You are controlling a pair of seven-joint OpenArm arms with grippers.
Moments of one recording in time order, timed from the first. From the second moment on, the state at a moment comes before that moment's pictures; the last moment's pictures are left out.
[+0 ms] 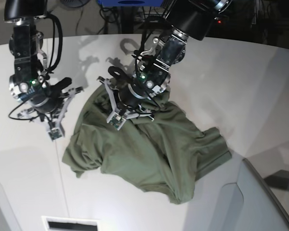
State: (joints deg) left arm -3.1 1.6 27.6 68.2 3.1 -7.9 19.6; right arm -6.4 8.1 0.5 98.0 -2.8 17.2 -52.7
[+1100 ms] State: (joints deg) left arm 9.8 -28.2 7.2 71.7 3.3 -7.6 19.9; right arm 13.6 -3.7 -27.2 73.9 -2.8 17.2 -52.5
